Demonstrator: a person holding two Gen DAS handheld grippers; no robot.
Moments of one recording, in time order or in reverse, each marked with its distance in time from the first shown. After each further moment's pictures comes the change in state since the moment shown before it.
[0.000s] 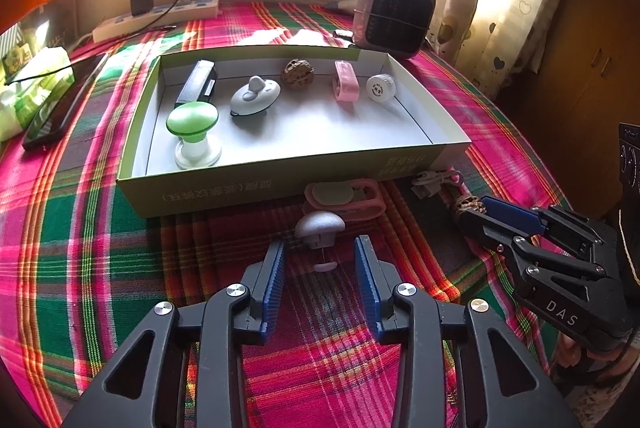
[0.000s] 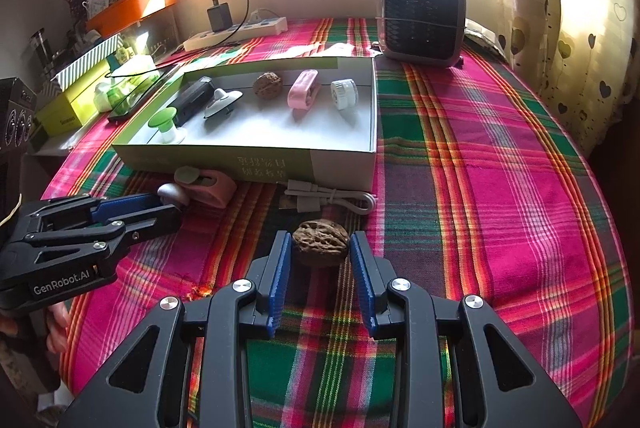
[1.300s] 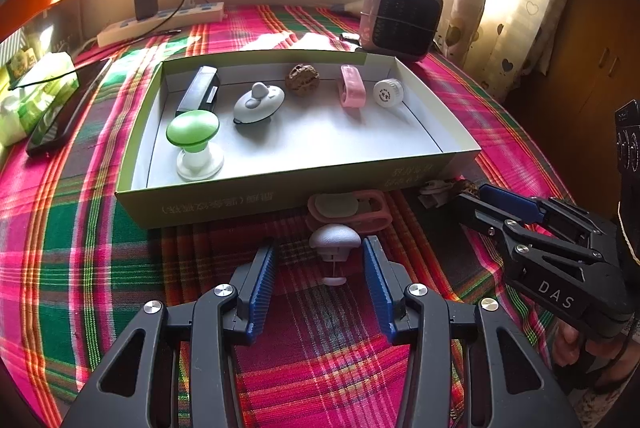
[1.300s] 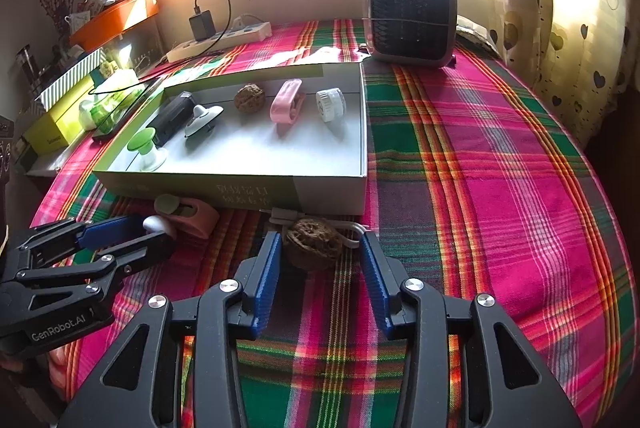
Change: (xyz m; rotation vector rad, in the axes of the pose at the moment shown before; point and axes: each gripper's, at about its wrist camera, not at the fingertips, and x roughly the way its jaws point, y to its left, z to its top) left arm 0.005 -0.001 0.005 -0.009 -0.009 0.031; right arm 0.011 -0.008 0.012 0.071 -0.013 -0.019
